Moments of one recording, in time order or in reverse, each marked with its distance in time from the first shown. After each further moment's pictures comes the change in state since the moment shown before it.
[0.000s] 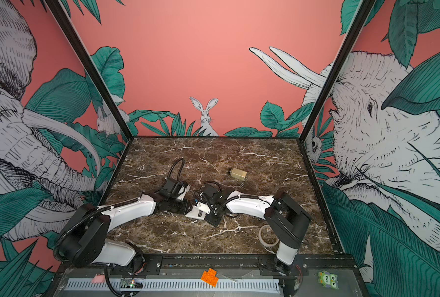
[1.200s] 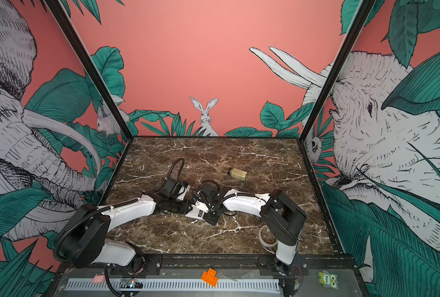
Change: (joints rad) left arm 0.000 -0.002 -0.004 0.013 0.002 0.002; right arm -0.003 0.066 0.056 -0.033 0.011 0.007
